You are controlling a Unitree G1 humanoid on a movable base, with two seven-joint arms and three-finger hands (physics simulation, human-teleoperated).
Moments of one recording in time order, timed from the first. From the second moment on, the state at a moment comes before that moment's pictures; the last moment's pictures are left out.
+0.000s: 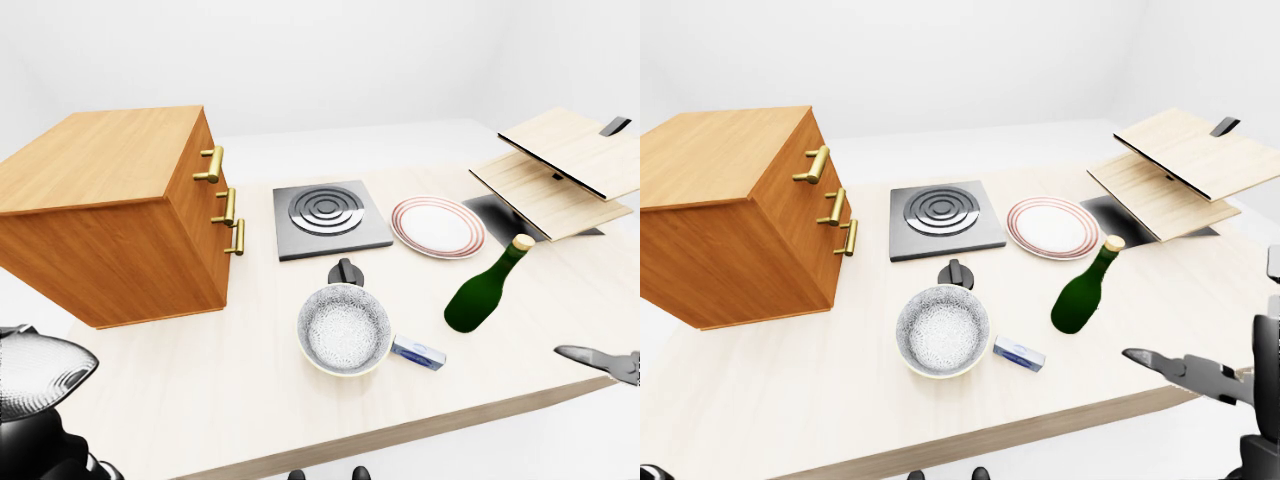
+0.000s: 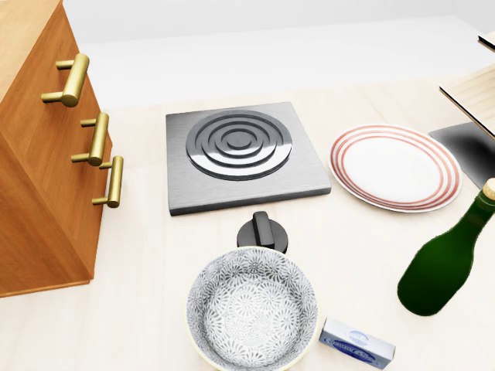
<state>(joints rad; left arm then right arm) -0.25 0.37 0.50 -1.02 -0.73 0.09 0.24 -0.03 0.05 -0.88 -1.04 -0.70 0.09 0.60</state>
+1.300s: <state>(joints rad) -0.25 0.30 0.44 -0.98 -0.57 0.09 0.14 0.48 0.20 -0.88 -1.05 0.22 0.09 0.56</state>
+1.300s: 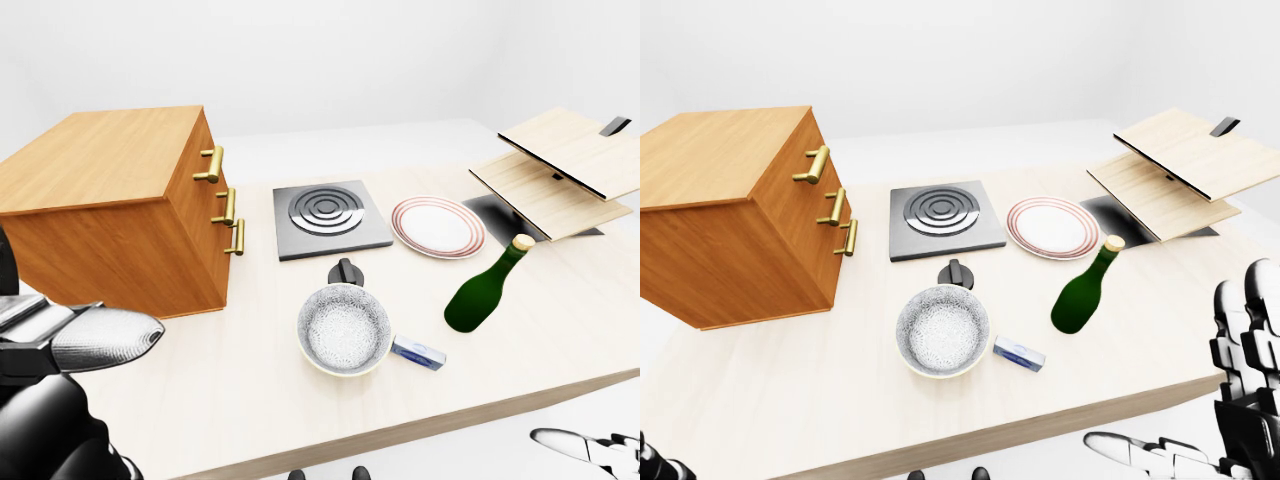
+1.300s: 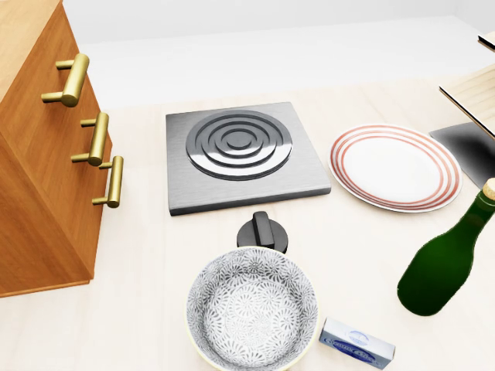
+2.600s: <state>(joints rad) -0.22 0.25 0.41 -0.94 -0.44 0.09 0.06 0.32 0.16 -0.83 -0.81 0.12 0.09 0.54</state>
